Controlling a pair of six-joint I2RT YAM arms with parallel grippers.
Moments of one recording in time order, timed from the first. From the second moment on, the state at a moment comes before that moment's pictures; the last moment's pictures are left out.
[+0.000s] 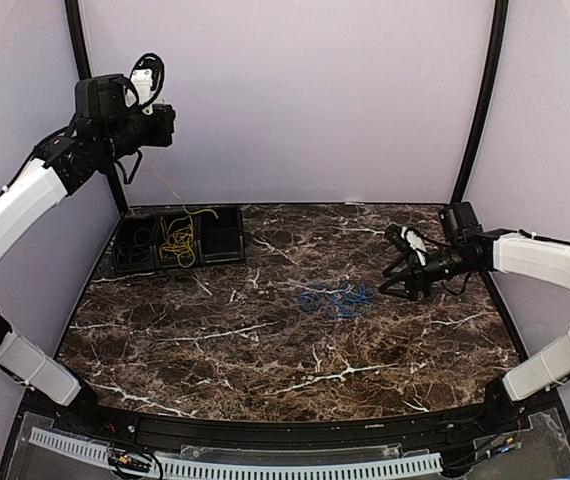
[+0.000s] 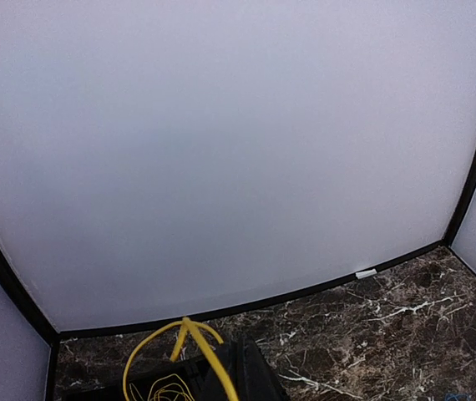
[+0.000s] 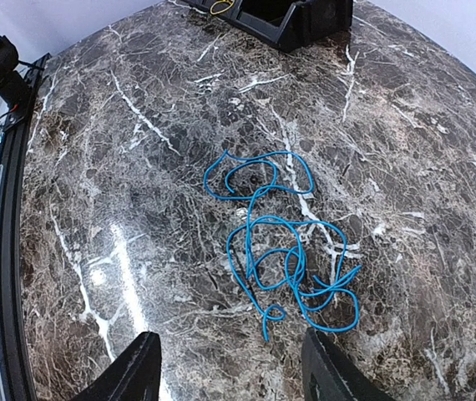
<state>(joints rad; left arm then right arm) -0.50 1.42 1.64 -0.33 -0.26 -0.02 0.27 1.38 0.85 -0.41 -0.80 -0.58</state>
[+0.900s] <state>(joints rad) -0.31 1.58 1.57 -0.27 -0.09 -0.09 0.27 1.41 0.85 -0.42 -0.77 -0.60</state>
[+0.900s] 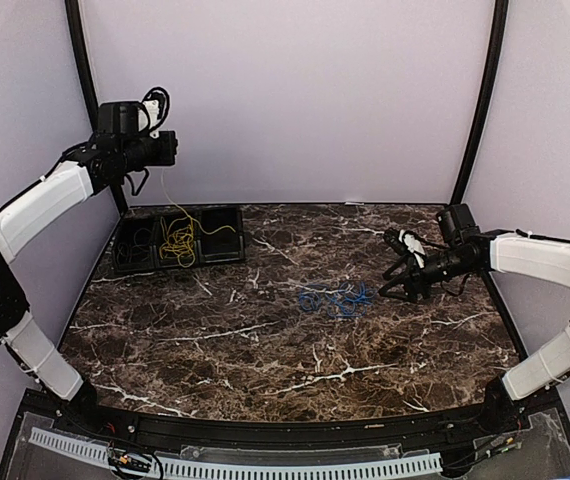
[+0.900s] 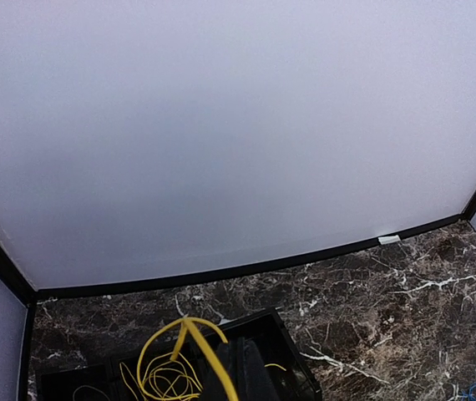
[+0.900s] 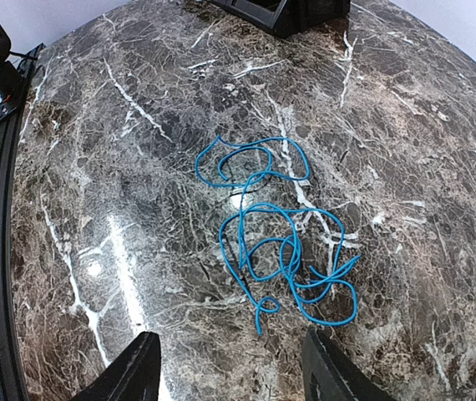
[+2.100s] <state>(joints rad) -0.19 1.69 1.83 -0.27 -0.04 -0.06 0.27 1.42 0.85 -0.42 -0.75 -0.61</state>
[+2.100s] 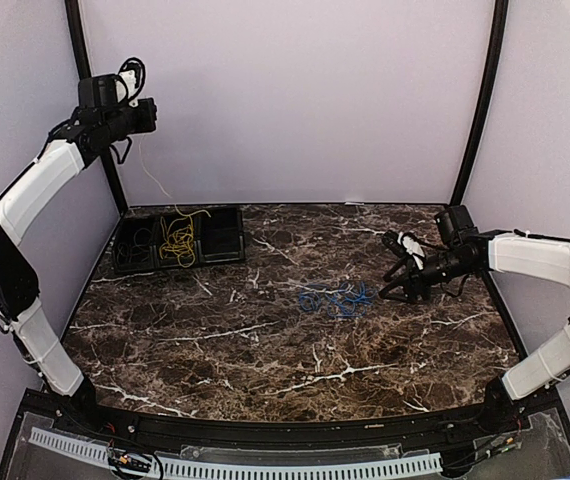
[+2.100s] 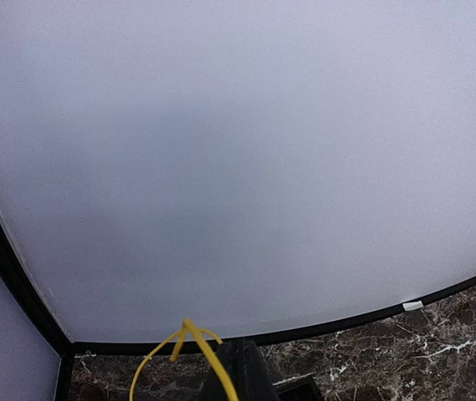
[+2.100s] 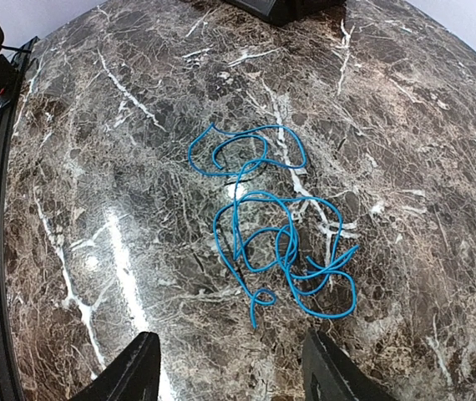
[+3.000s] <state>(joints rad) -0.16 1.86 1.43 -0.12 0.30 -0.32 0.27 1.45 0.85 -0.44 -0.73 -0.63</state>
